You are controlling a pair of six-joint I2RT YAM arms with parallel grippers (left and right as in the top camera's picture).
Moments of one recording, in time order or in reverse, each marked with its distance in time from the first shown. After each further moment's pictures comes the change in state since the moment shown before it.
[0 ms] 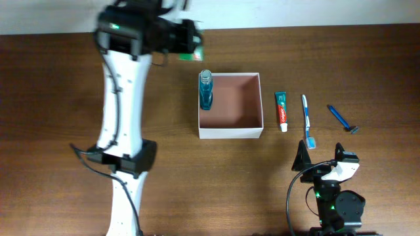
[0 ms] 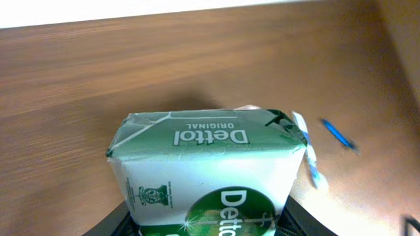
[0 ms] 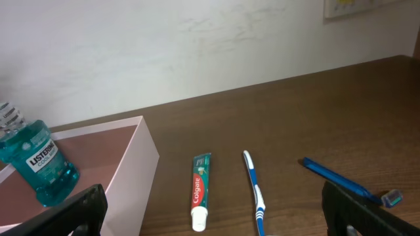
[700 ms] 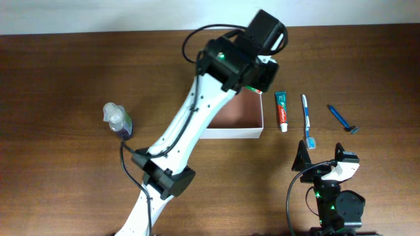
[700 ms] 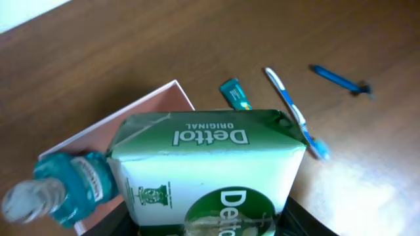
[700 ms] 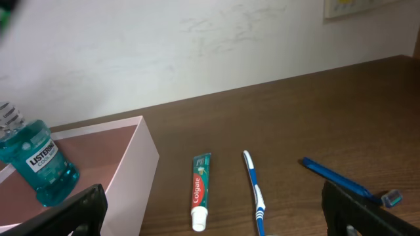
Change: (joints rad) left arm -0.387 -0.002 -0.238 0.171 -0.318 0.000; right arm 0.000 0.000 0.000 0.000 0.000 0.000
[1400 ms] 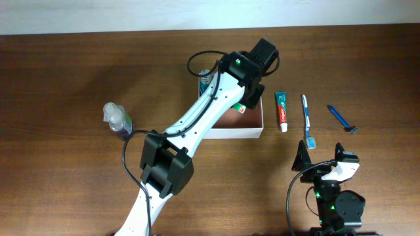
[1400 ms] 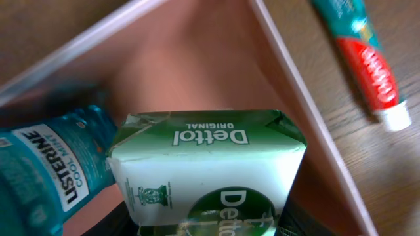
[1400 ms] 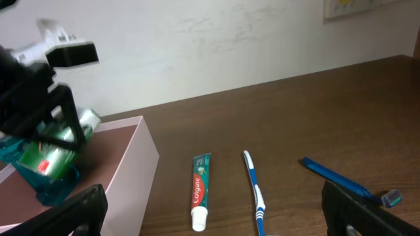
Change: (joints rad) left arm 0.021 0.000 -0.498 0.186 -0.106 0.024; right arm 0.000 0.000 0.000 0.000 0.000 0.000
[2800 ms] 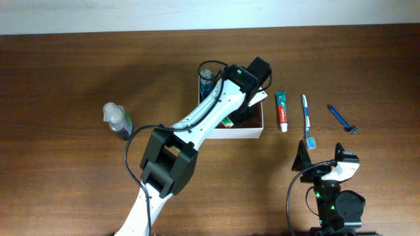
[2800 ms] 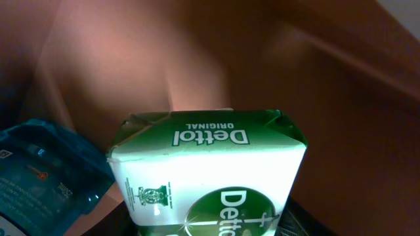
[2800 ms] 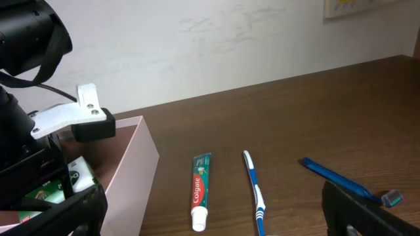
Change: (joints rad) left arm 0.000 0.000 -0.200 0.032 0.024 0.403; right arm 0.000 0.000 0.000 0.000 0.000 0.000
